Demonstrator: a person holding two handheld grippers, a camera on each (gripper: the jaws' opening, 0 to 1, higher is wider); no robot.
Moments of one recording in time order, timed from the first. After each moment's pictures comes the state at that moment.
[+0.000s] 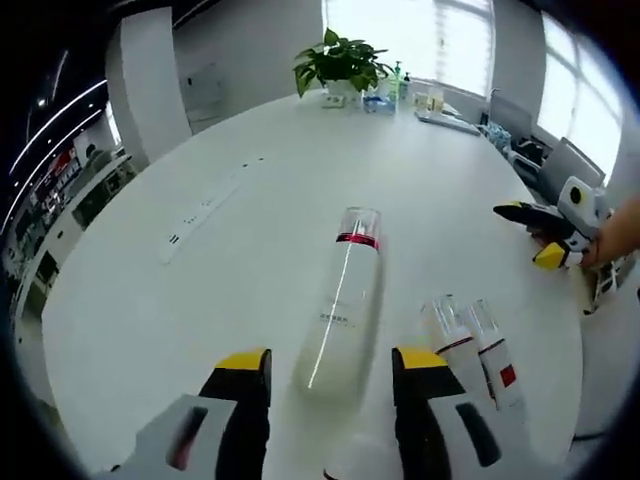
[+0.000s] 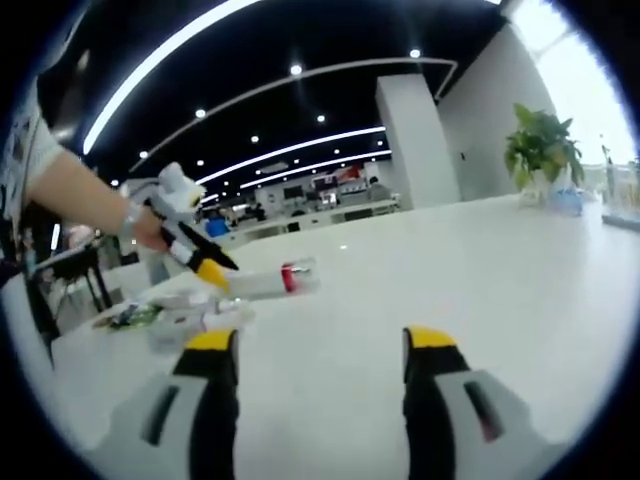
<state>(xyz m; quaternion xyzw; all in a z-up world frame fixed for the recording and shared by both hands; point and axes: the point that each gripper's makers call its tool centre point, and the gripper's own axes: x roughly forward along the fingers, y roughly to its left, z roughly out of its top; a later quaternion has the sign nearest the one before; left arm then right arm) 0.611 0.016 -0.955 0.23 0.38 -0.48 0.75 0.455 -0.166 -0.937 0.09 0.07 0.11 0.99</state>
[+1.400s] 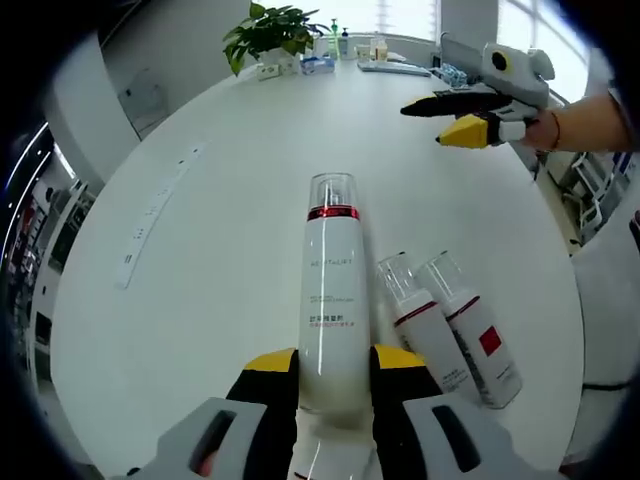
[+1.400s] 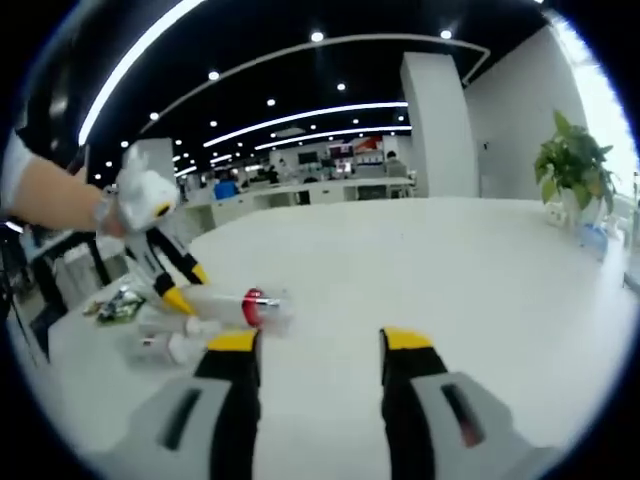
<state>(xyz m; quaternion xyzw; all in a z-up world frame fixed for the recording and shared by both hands) 0.569 0.011 -0.971 0.34 0.39 -0.53 0.67 0.531 -0.174 -0.911 0.03 0.17 0.19 0.97</state>
